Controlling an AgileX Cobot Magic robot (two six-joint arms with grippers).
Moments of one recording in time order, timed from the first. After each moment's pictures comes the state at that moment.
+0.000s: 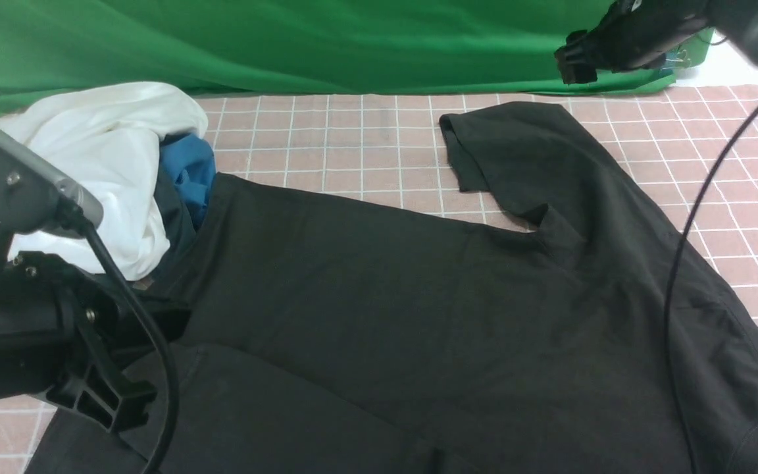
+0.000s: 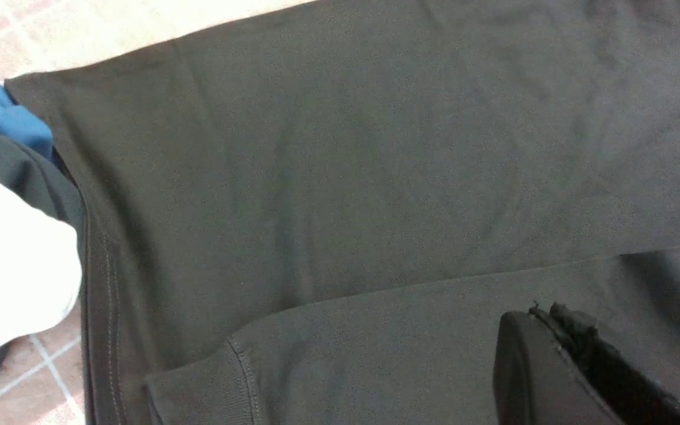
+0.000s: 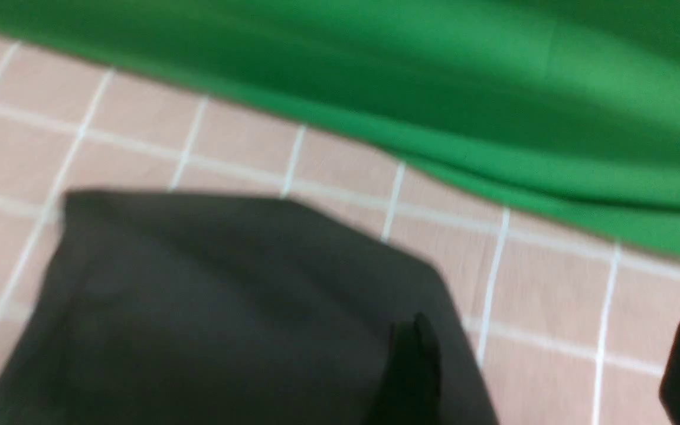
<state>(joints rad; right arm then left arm) 0.08 2.49 -2.40 0.08 0.86 -0.12 -0.17 0.83 -0.70 -0.49 0.78 0.69</state>
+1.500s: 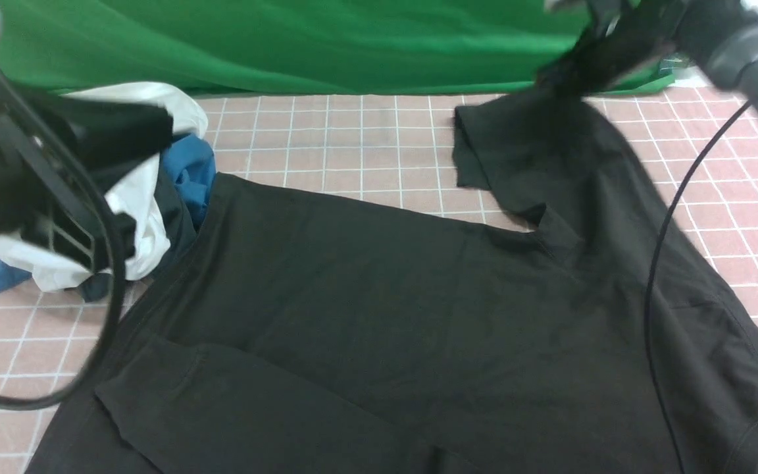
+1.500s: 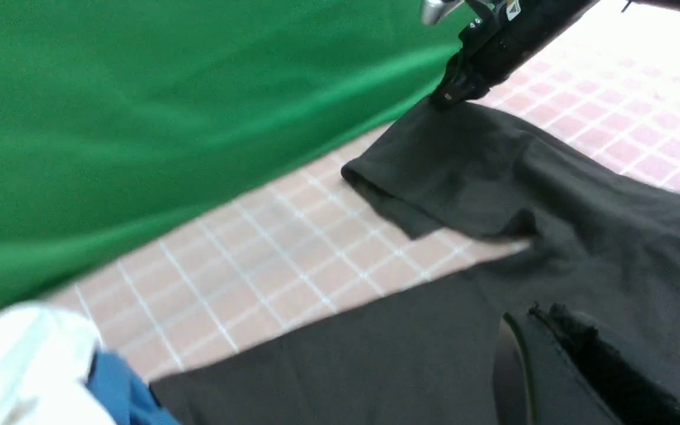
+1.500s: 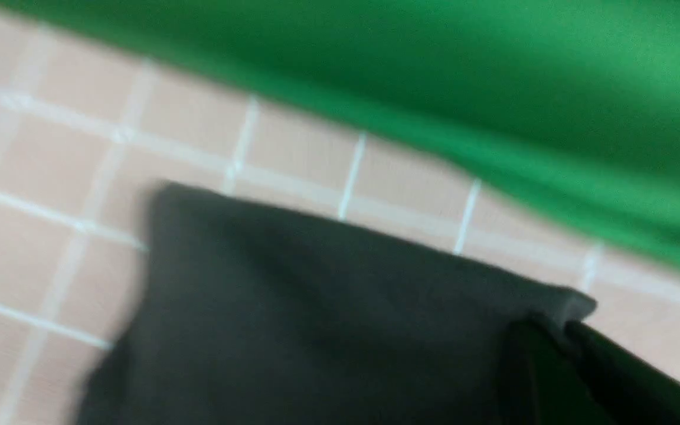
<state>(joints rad) 0.08 2.53 -2.52 0.17 0.91 -0.20 -0.17 0.83 -0.86 -0.69 0.56 0.89</state>
